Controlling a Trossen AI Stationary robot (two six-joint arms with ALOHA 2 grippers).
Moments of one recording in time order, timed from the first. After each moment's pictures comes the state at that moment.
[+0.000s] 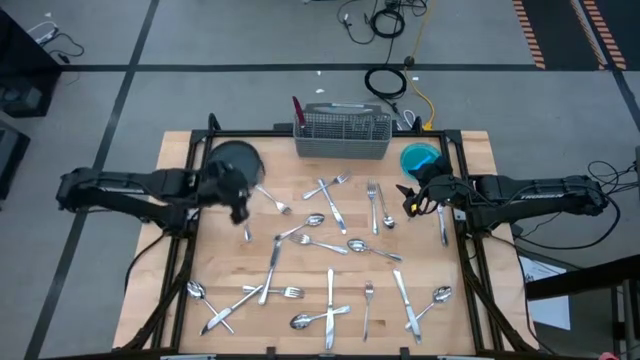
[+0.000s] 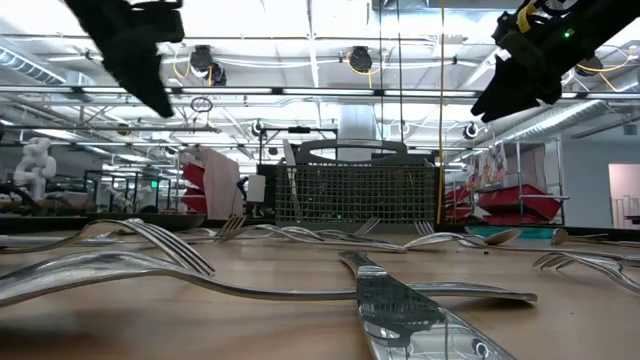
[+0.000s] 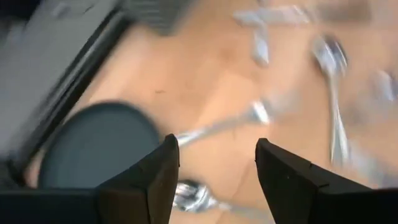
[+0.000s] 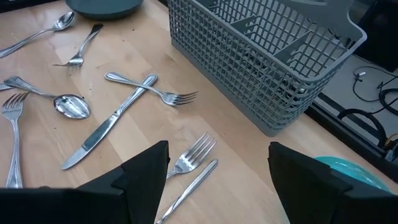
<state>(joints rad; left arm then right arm) -0.03 0.94 0.81 -0.91 -0.42 -0.24 -0.01 0.75 0.62 -0.57 0.58 0.41</state>
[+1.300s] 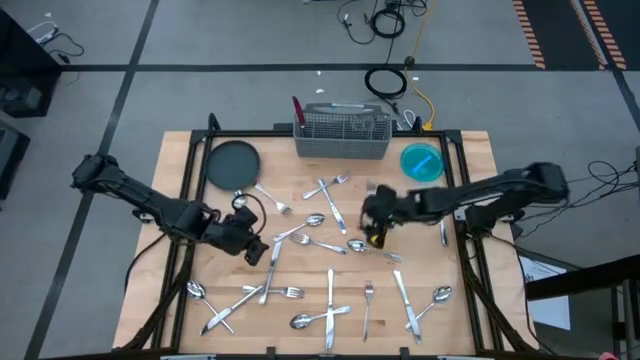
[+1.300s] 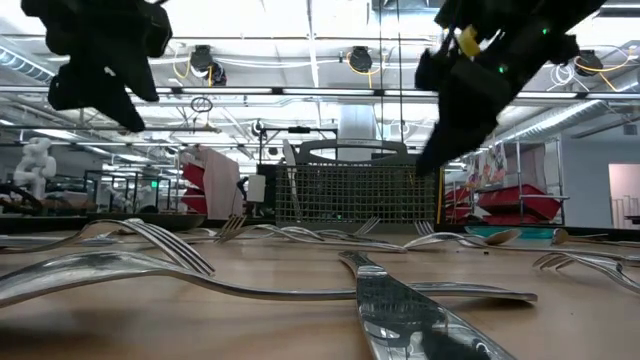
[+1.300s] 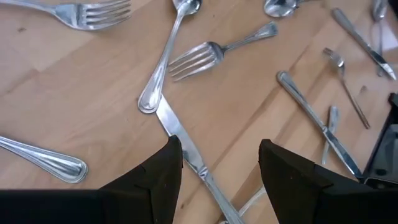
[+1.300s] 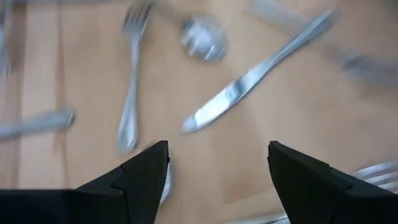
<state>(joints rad) -0.42 1.10 0.75 -0.60 -0.27 -1.20 0.05 1.39 0.71 -0.20 0.12 0.33</state>
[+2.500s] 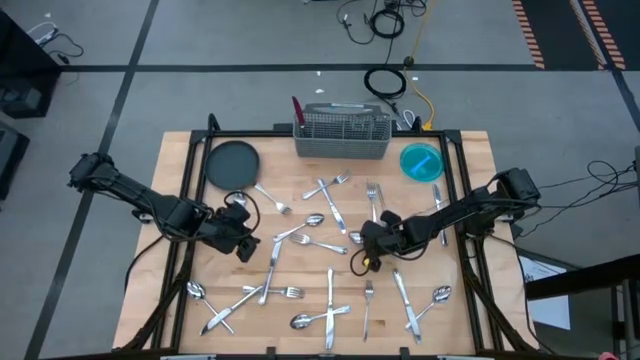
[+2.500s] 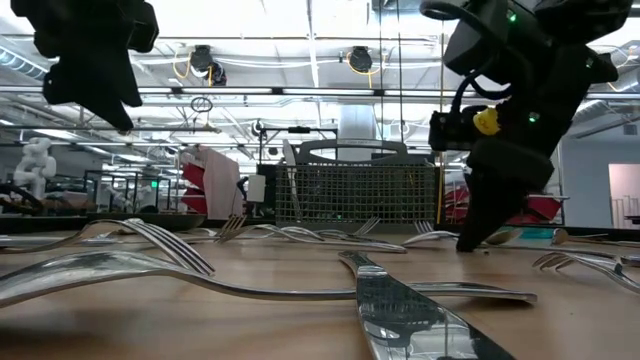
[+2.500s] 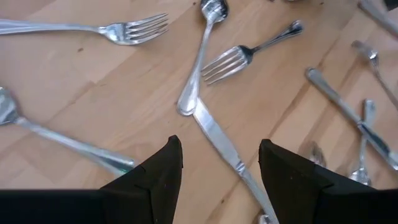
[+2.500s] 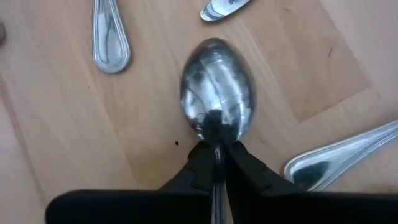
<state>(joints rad) -0.43 1.04 0.75 -0.75 -0.33 -1.14 0.29 1.70 0.72 -0.26 0.26 0.75</state>
